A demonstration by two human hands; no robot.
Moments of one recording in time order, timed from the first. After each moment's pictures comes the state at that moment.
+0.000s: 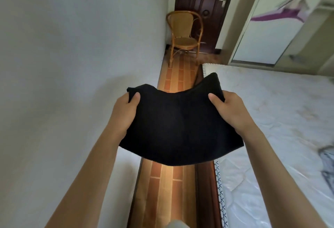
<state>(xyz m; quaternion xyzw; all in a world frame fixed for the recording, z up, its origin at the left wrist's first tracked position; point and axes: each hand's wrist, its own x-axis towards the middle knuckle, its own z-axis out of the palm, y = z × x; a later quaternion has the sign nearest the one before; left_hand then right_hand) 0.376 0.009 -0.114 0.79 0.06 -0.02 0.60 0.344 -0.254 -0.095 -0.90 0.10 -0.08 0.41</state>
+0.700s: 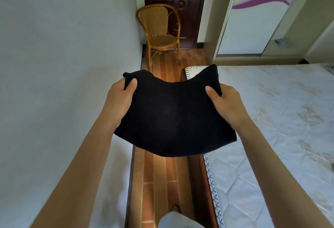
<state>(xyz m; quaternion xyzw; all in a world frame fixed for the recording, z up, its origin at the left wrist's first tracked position) 0.706 -0.157 -0.102 0.83 -0.03 -0.03 0.55 0.632 -0.406 -0.117 -0.88 0.17 -0.13 0.42</state>
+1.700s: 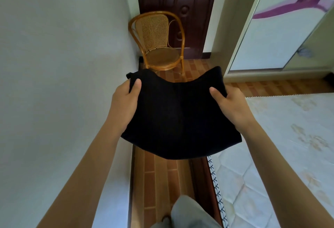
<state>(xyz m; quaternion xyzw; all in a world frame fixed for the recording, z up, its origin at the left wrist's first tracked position) 1.243 -0.312 -0.112 0.83 -0.06 -0.01 0.55 1.168 -0.558 -0.124 -0.86 0.19 -0.12 0.47</state>
